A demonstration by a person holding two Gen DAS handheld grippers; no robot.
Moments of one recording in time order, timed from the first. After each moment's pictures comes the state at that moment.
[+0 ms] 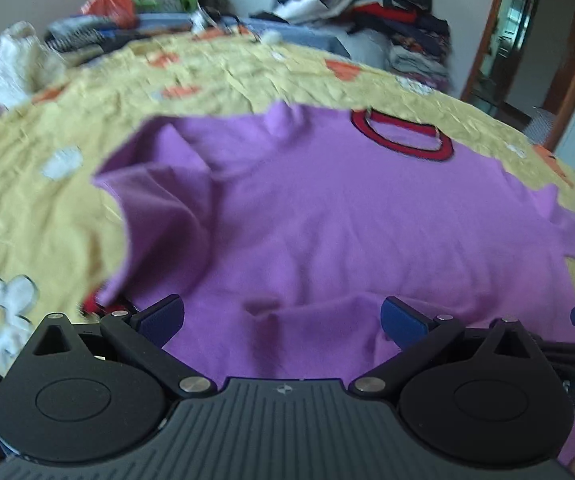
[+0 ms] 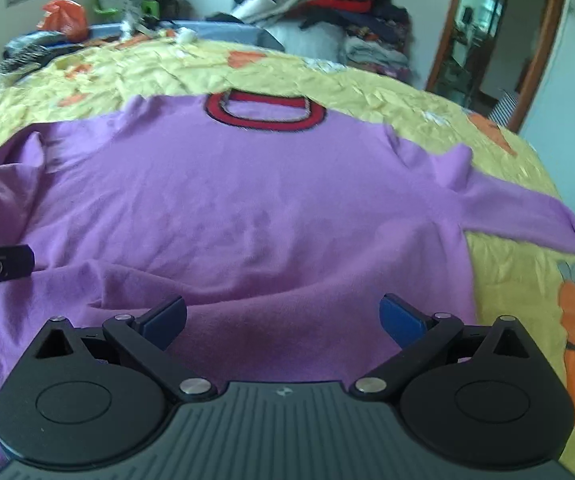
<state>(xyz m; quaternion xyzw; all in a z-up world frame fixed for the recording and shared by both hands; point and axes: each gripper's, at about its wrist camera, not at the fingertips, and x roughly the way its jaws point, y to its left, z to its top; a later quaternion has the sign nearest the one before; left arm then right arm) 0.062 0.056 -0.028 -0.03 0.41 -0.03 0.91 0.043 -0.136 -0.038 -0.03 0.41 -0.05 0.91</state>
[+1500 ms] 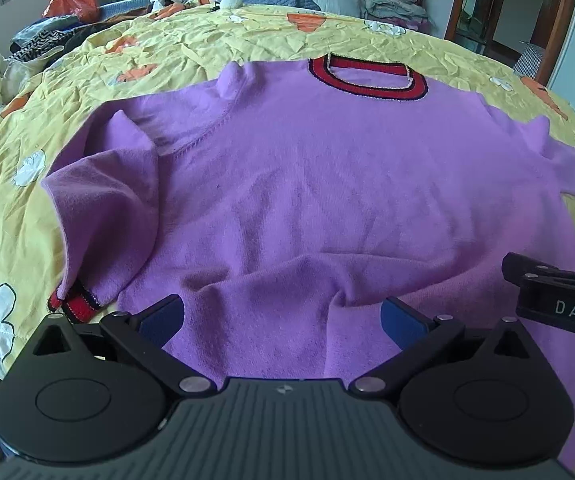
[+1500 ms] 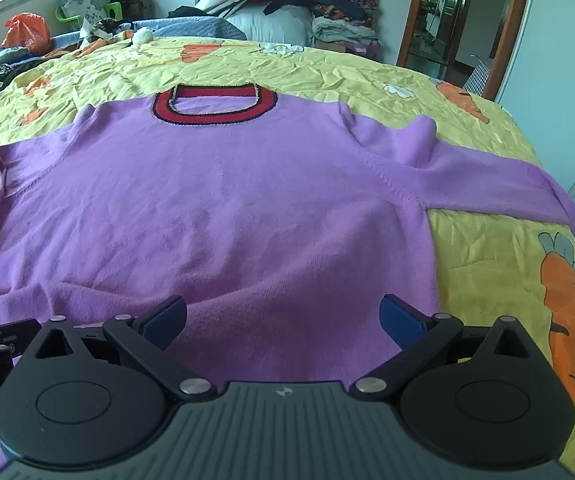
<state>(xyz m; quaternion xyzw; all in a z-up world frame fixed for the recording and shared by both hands) 0.065 0.005 -0.037 0.04 0.46 -0.03 0.89 0.053 -0.178 -0.041 0.01 0.42 -0.08 0.90</state>
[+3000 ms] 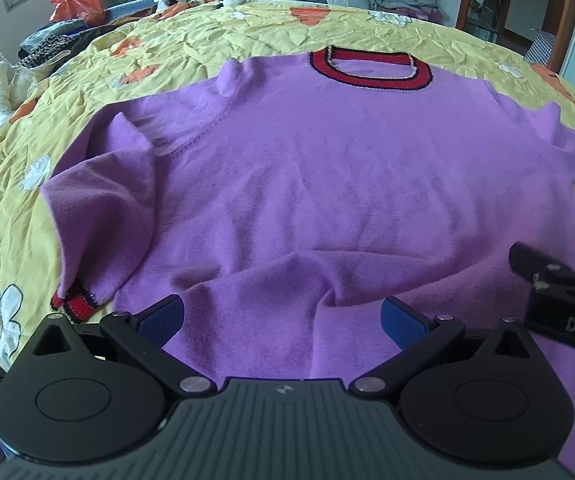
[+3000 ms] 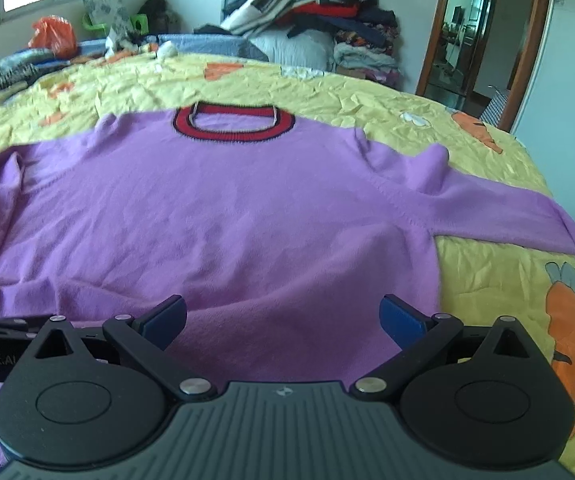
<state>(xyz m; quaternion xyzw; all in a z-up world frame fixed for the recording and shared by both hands) 0.068 -0.016 -0.040 0.06 0.47 -0.01 0.88 0.045 -0.186 -0.041 0.00 0.38 -0.05 0.92</state>
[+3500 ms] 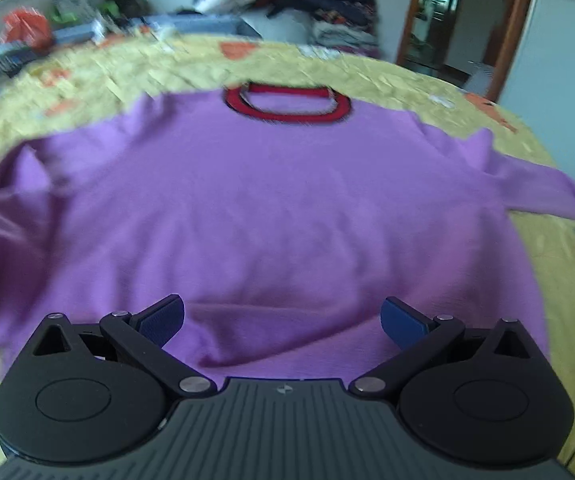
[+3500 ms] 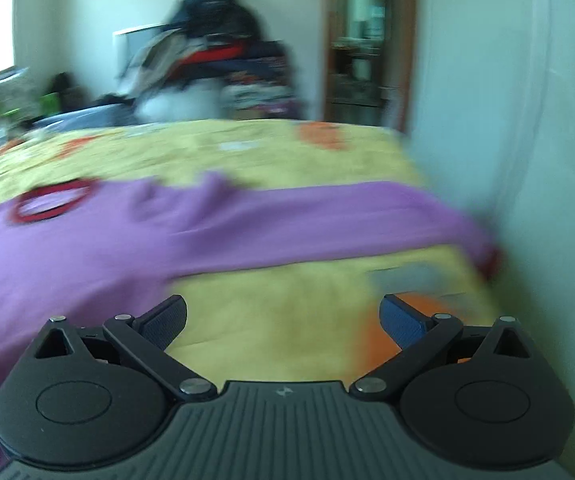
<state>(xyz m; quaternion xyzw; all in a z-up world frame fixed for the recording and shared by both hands) 0.084 -0.053 -0.062 0.00 0.42 -0.12 0.90 0.025 -0.412 -0.055 0.07 0.31 -0.18 0.93</state>
